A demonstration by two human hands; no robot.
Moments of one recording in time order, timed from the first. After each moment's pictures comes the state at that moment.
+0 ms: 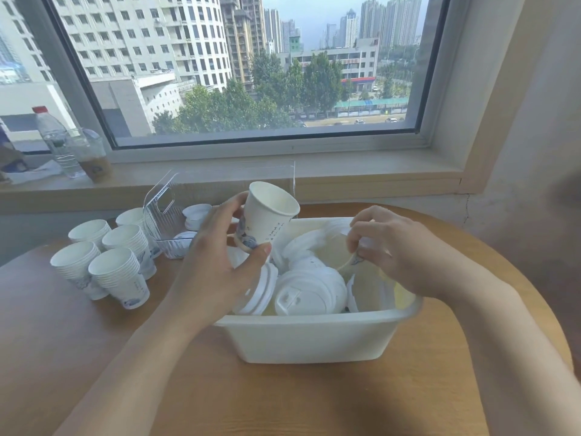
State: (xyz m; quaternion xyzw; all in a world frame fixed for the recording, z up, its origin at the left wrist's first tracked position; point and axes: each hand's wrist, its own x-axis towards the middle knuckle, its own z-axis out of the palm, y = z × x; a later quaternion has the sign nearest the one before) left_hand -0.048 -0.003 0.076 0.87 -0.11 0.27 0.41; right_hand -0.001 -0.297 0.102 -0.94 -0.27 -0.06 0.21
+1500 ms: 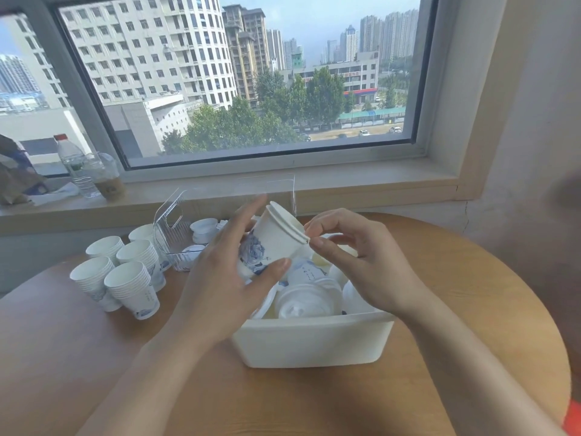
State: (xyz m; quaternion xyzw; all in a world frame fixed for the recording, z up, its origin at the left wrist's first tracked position) left_hand -0.077 -0.024 0.096 0.89 -0.13 0.28 0.33; right_hand -0.023 -0.259 0.095 -0.74 -0.33 -0.12 0.58
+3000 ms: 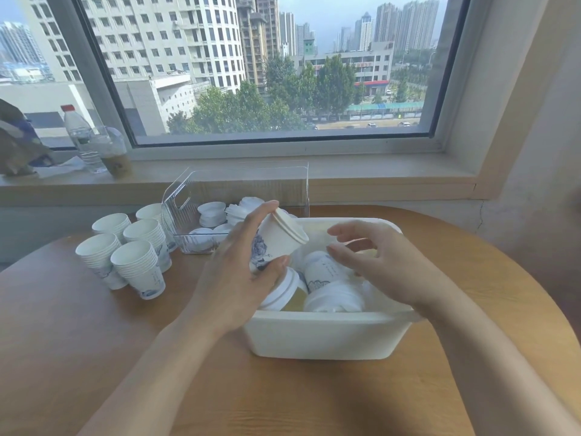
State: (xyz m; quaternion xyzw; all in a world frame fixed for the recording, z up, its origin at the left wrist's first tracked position) left_hand -0.068 -0.010 0.072 0.90 -0.08 0.21 0.37; right_hand -0.016 -0.262 0.087 -0.85 -0.20 0.01 0.49
